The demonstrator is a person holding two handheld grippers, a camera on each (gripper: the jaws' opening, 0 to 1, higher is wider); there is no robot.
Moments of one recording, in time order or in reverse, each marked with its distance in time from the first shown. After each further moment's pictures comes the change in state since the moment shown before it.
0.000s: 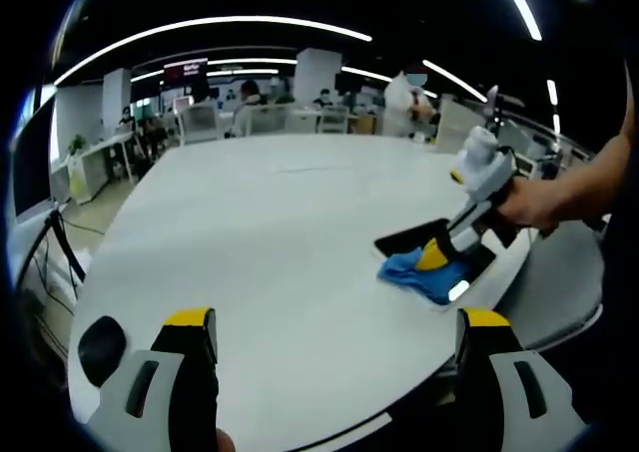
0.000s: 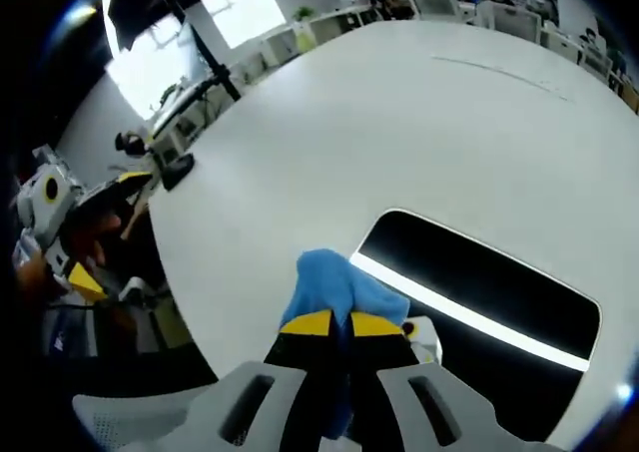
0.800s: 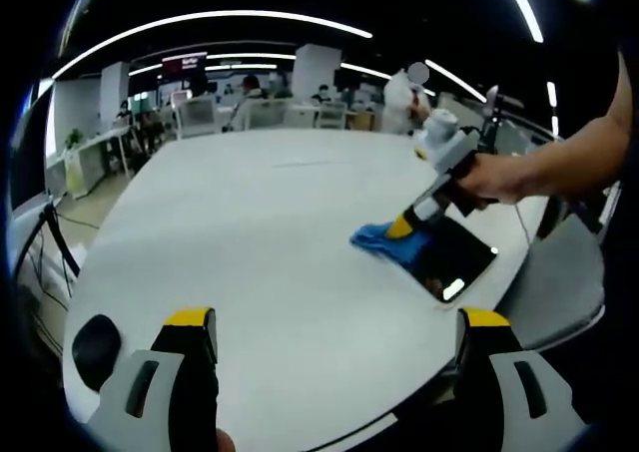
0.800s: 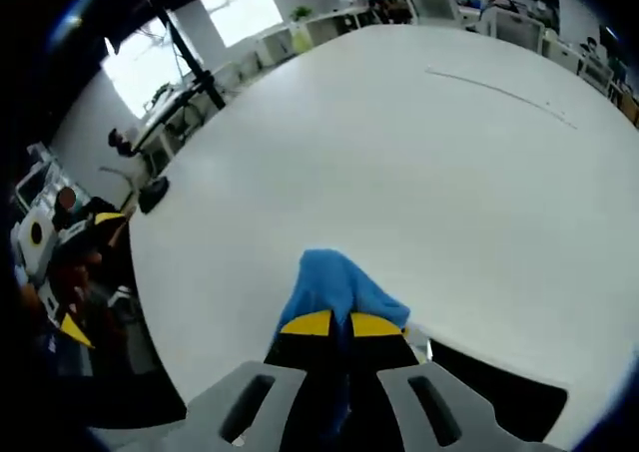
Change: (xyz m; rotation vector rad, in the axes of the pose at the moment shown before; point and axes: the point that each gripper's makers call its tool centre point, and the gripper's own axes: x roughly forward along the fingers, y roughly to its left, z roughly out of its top) left arm 0.009 0.006 -0.003 -0.012 0.016 -0.023; right arm 0.021 -0.037 0.055 -0.020 -0.001 -0.038
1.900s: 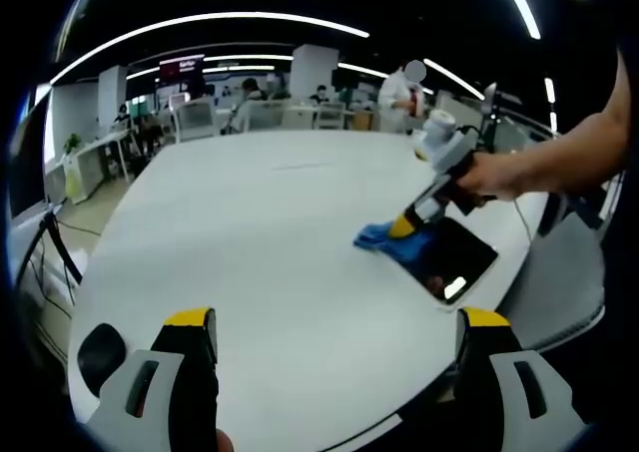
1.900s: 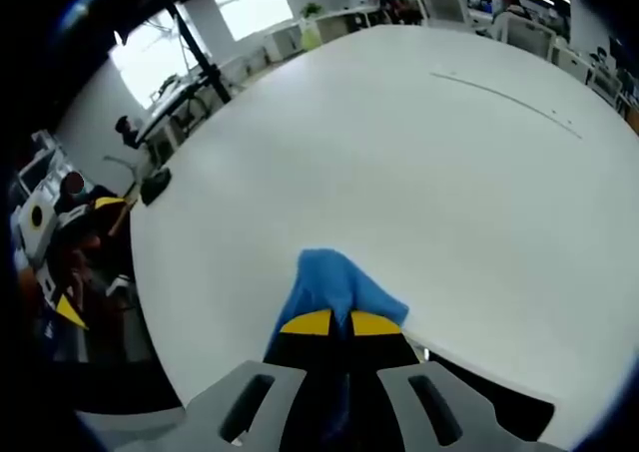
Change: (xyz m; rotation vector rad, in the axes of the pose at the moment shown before) left arm -0.001 0.002 0.007 0.019 0.000 0.002; right arm -0.005 -0.008 -0.004 -0.041 0.011 0.012
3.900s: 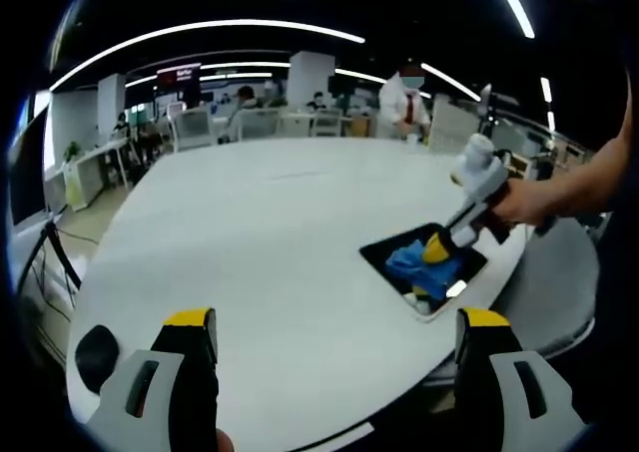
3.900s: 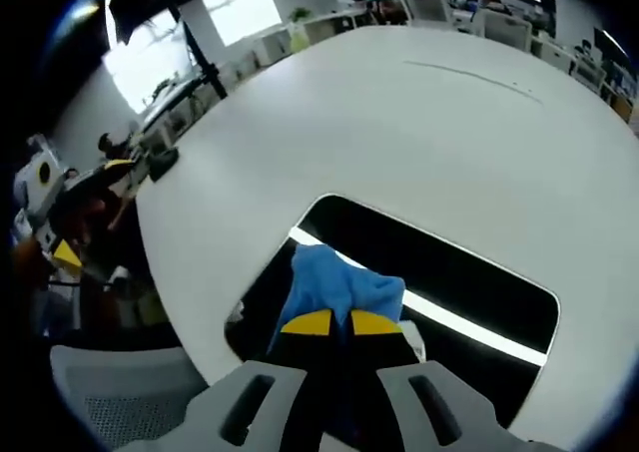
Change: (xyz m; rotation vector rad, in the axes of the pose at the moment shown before) left arm -0.005 -0.031 0.007 0.014 -0.030 0.004; right arm -0.045 0.011 -0.079 0.031 -0.021 -0.033
